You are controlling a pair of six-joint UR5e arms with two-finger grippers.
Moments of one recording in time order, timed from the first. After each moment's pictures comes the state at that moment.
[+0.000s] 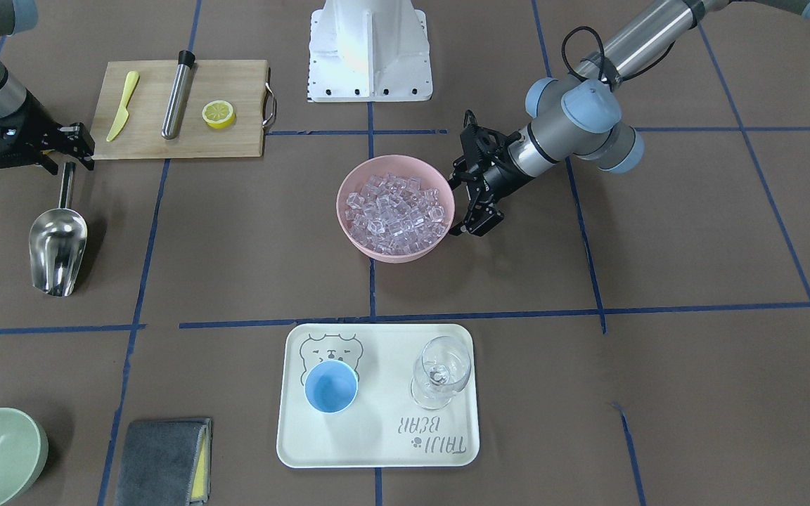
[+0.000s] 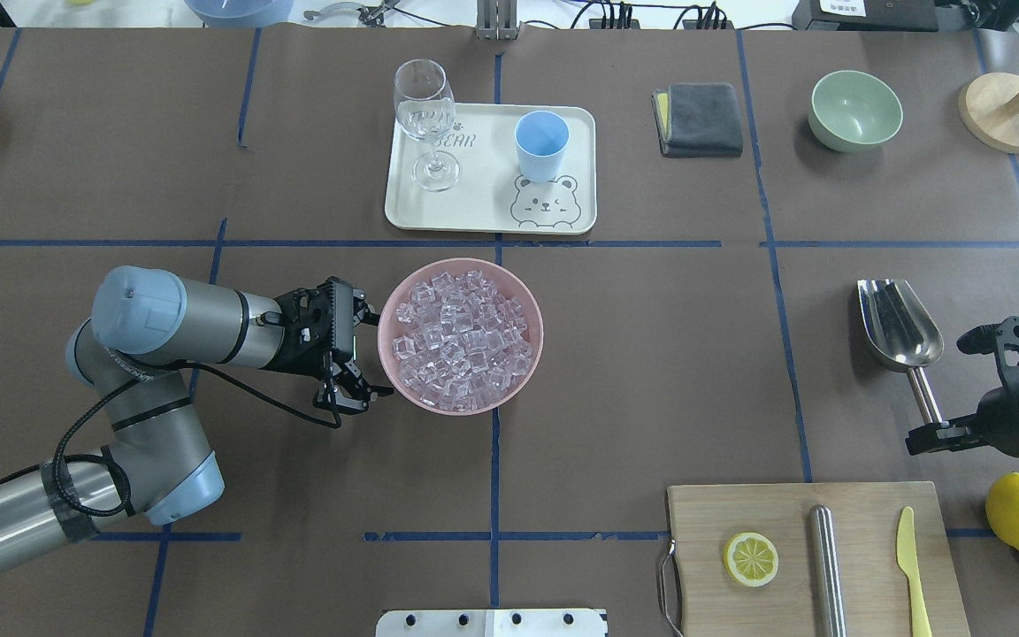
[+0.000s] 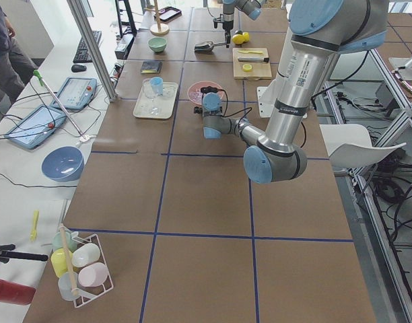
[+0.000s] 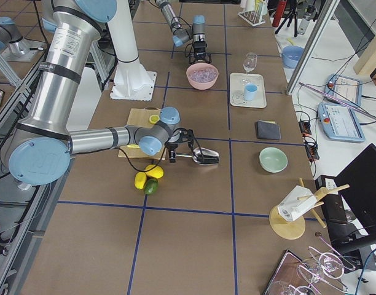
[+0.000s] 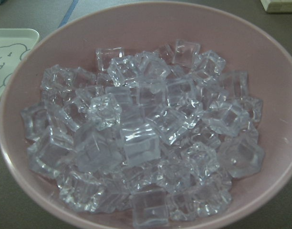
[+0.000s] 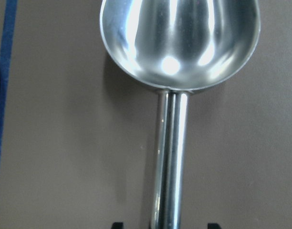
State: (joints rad) left arm -0.55 -1.97 -1.46 -2.73 -2.00 0.05; right arm 0.67 -1.91 1.92 -0.91 2.04 0.96
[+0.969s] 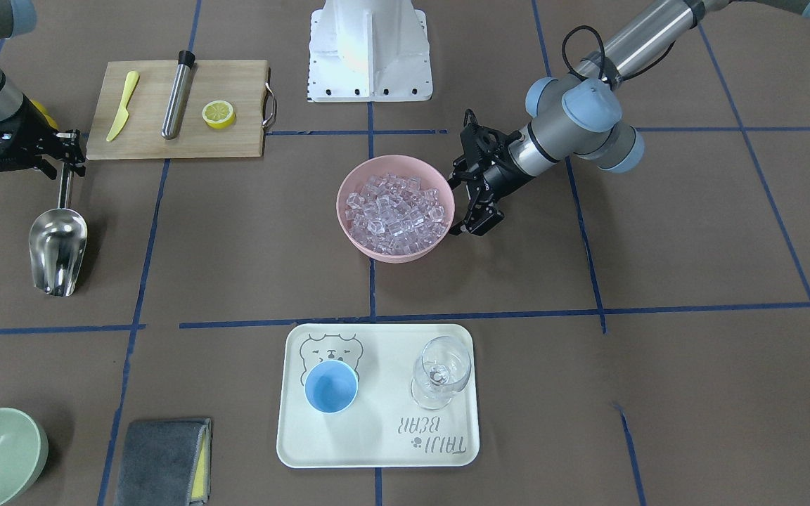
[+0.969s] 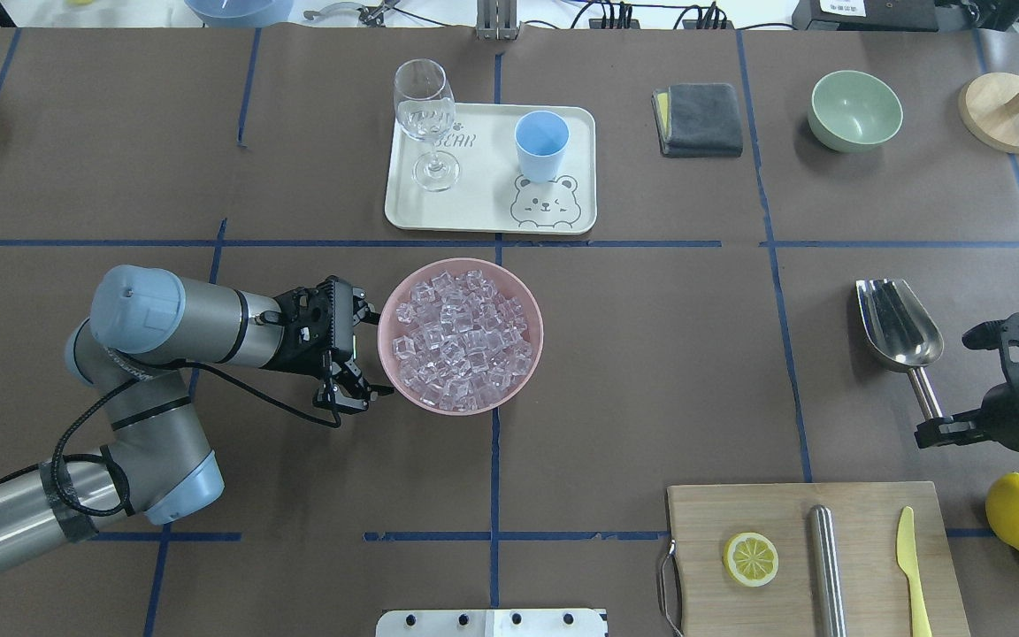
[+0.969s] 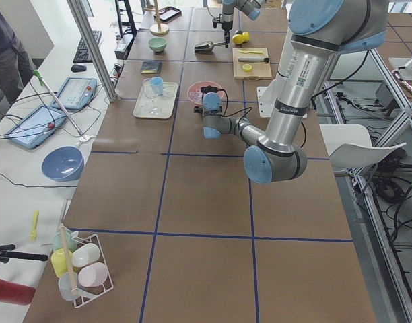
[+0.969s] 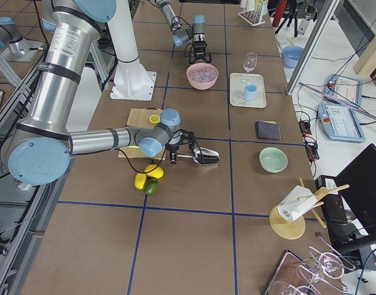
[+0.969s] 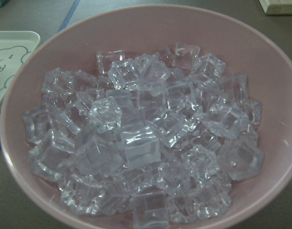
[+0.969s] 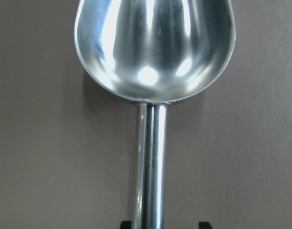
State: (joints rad) left arm -0.55 -1.97 -1.46 -2.73 -2.00 0.05; right arm 0.69 -1.91 1.91 -0.91 2.02 0.95
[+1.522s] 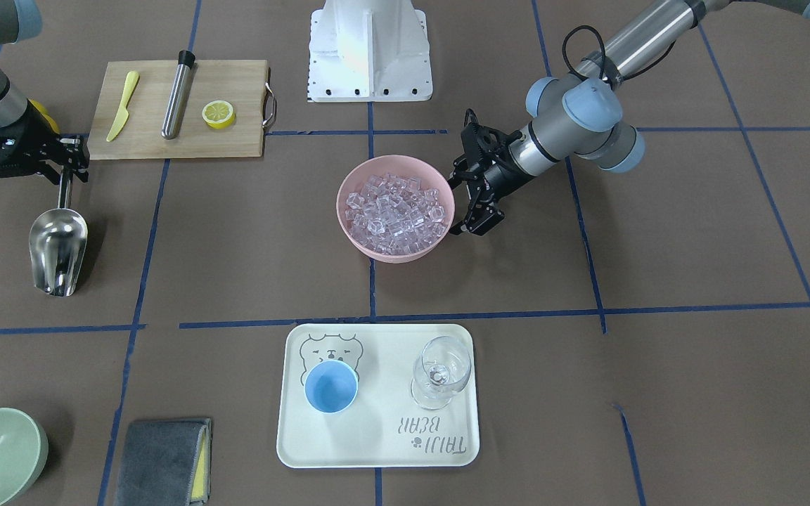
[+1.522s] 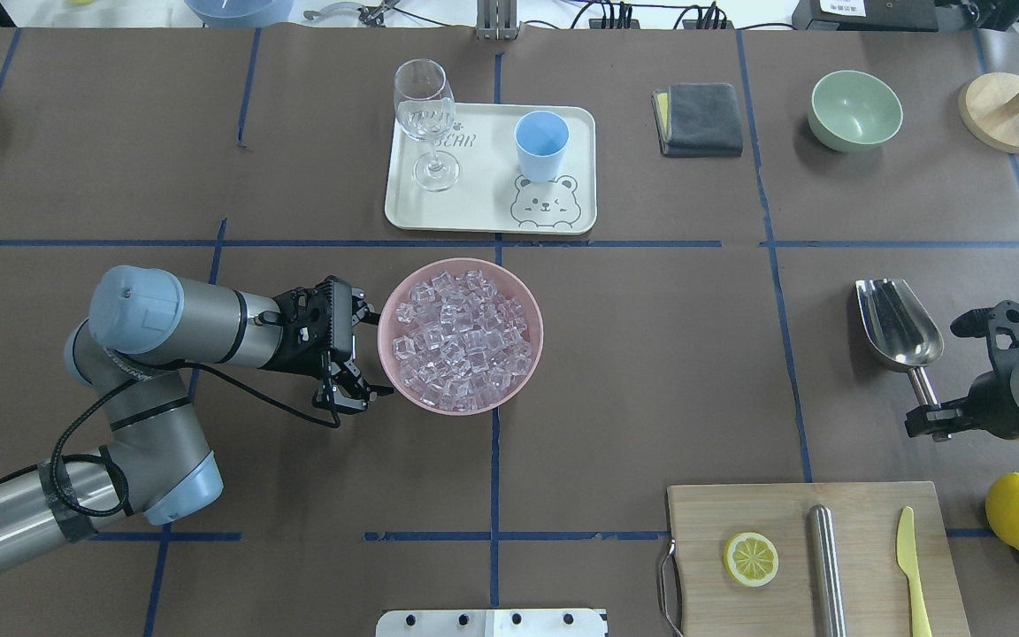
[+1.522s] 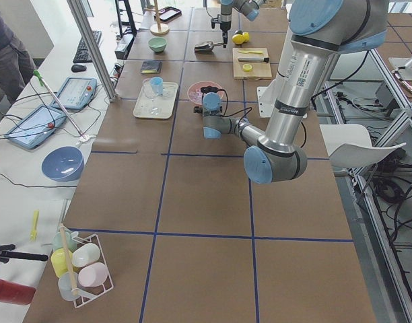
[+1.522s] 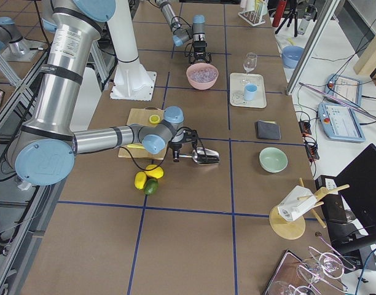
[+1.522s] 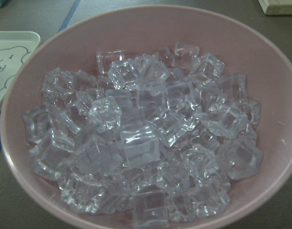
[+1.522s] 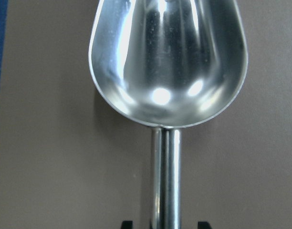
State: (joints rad) left arm -0.55 -1.97 -1.46 -2.73 -2.00 0.05; right arm 0.71 -1.86 1.91 -0.98 2.03 0.95
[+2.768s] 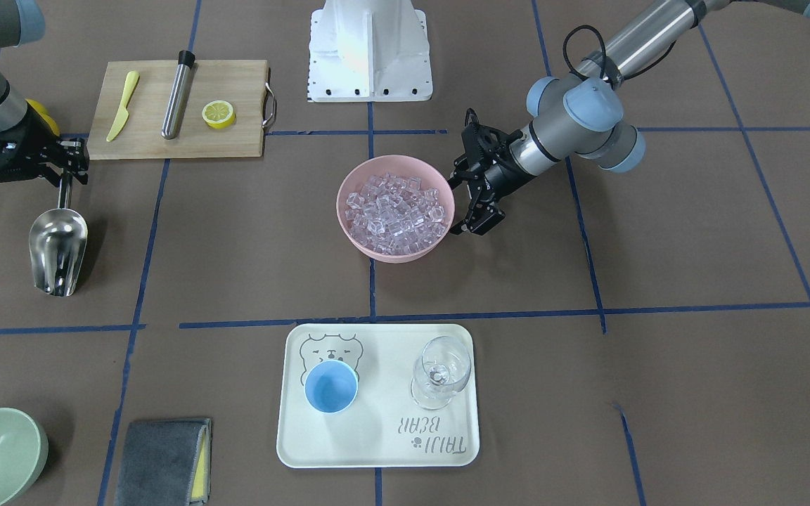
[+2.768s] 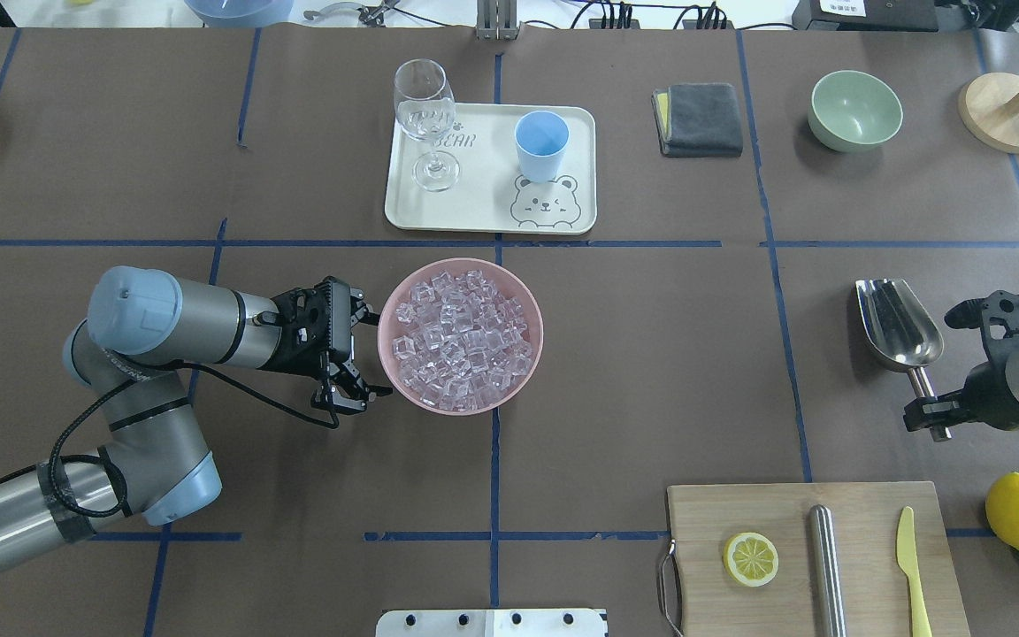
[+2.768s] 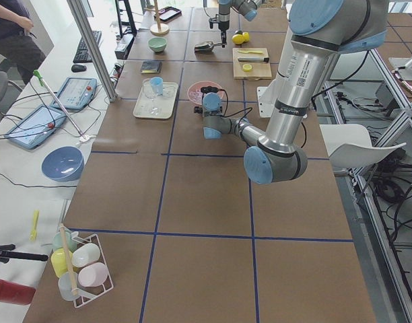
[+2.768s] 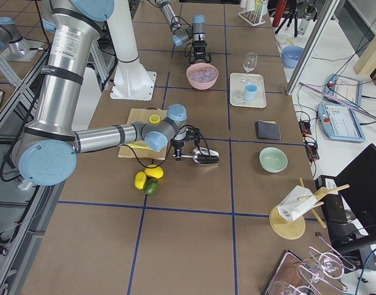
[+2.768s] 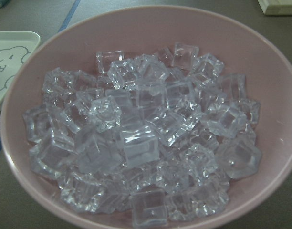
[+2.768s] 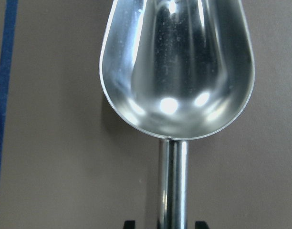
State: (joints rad) left arm -0.55 -1.97 -1.46 -2.73 -2.00 0.05; right arm 0.73 -1.85 1.92 -1.02 2.05 0.91
